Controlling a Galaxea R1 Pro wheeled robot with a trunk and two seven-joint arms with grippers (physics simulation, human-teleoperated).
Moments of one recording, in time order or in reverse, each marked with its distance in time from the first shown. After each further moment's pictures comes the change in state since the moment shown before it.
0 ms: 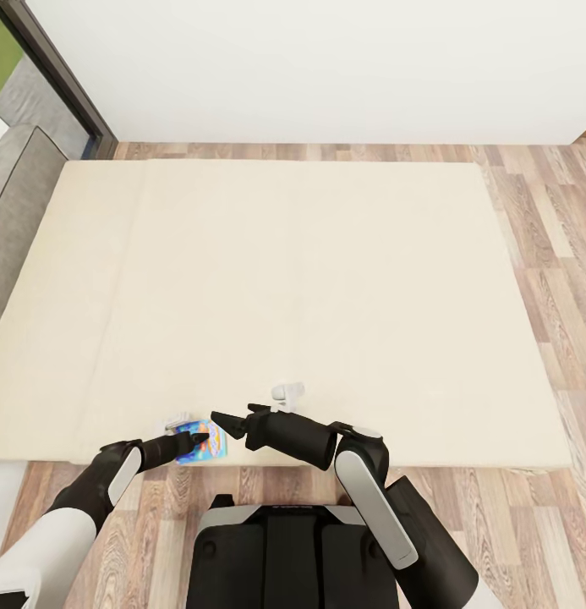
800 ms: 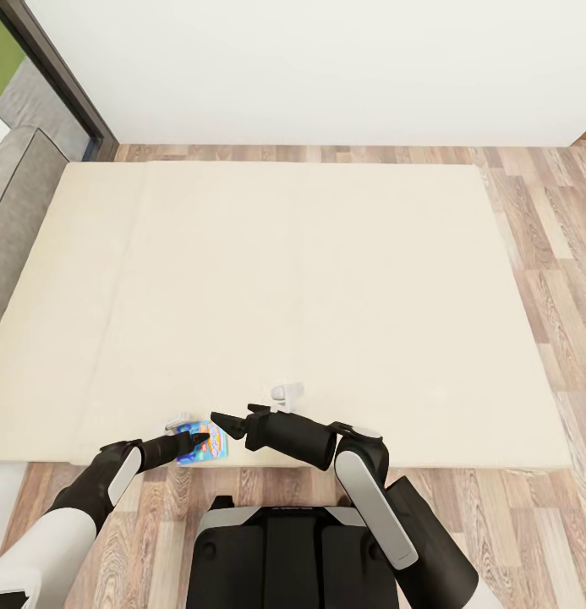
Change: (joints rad) left arm 0.000 0.000 0.000 0.000 0.001 0.000 0.000; right arm 0.000 0.000 0.001 0.000 0.002 0.001 0.000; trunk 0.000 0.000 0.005
